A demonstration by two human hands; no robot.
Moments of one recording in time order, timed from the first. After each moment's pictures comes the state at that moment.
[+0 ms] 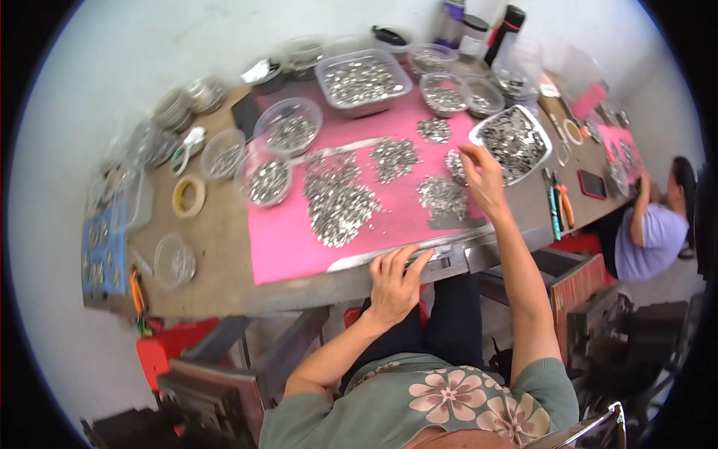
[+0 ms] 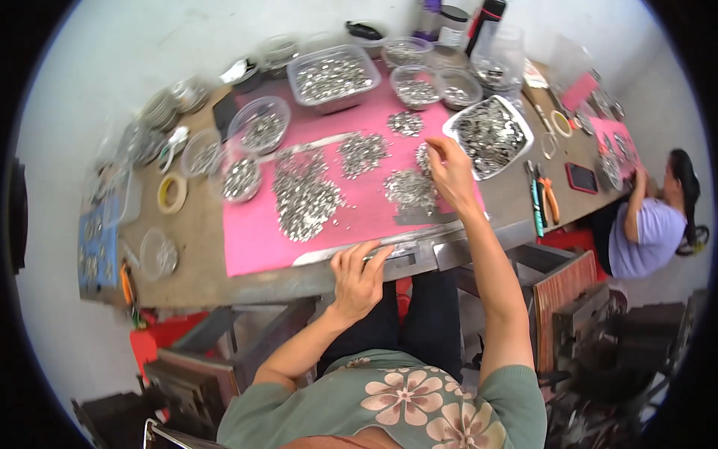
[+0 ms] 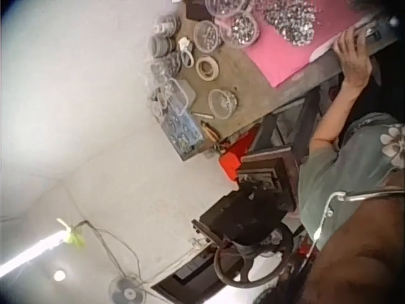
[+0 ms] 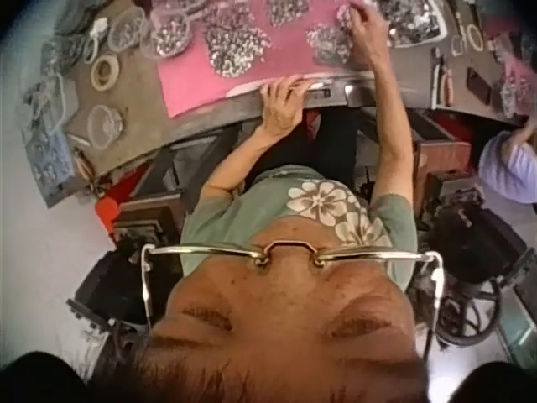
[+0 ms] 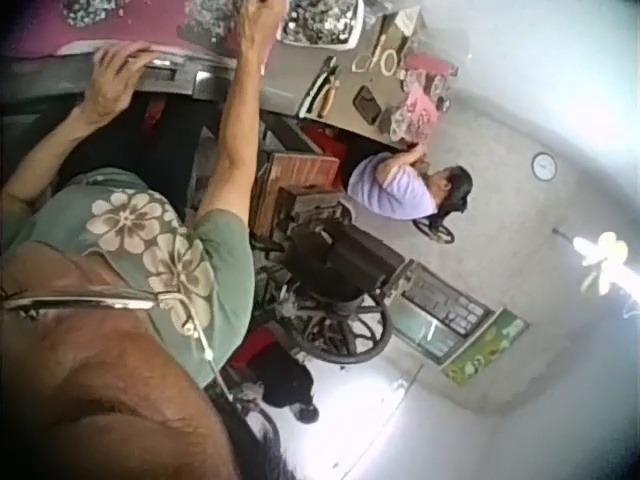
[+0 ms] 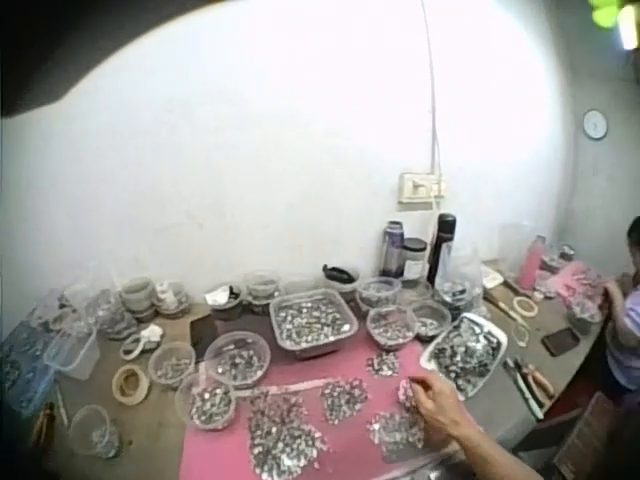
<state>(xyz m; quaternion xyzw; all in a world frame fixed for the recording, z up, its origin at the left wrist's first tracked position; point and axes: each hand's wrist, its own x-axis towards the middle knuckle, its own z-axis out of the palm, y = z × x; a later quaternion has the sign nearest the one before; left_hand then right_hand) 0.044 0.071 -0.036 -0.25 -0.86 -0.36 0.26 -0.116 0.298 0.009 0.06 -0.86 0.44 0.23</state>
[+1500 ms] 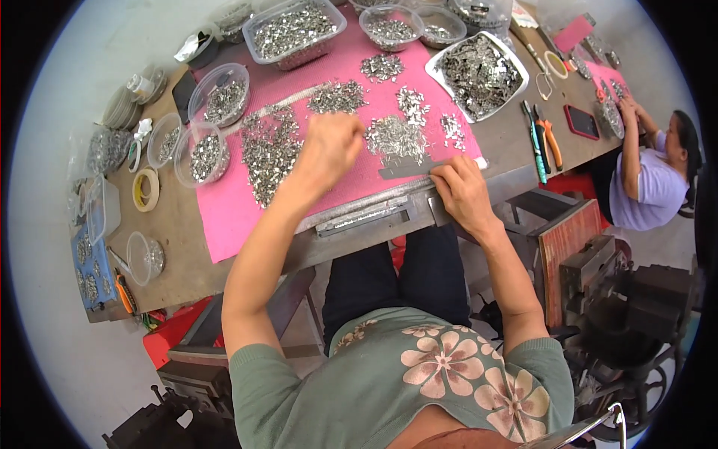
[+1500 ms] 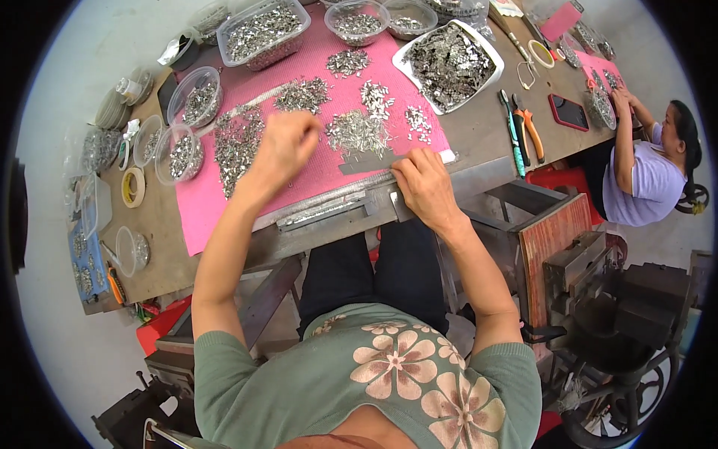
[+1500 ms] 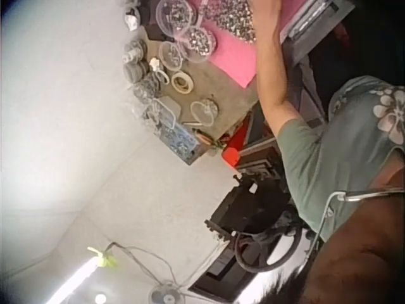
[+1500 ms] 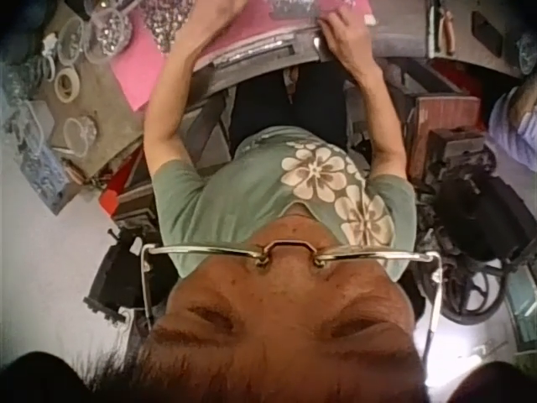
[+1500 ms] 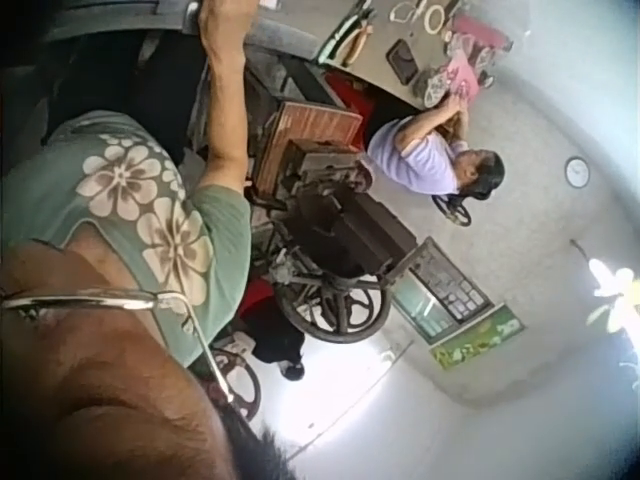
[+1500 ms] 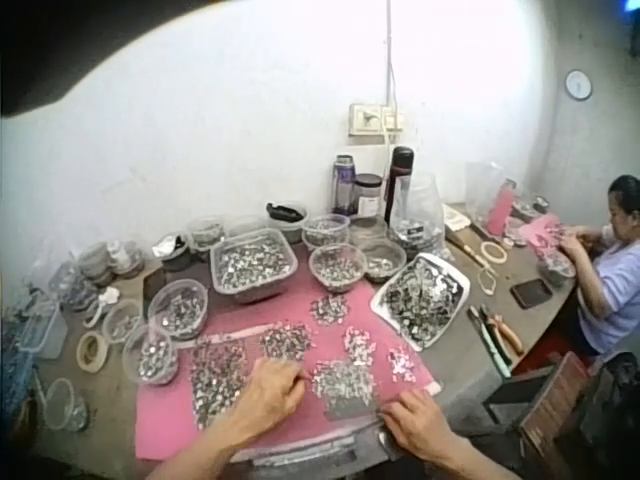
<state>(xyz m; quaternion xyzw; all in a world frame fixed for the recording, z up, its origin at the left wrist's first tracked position) -0.132 0.071 -0.001 -0.39 -0.85 -0.33 0.13 0.005 0.328 -0.007 0.17 -0.93 0.22 0.23</state>
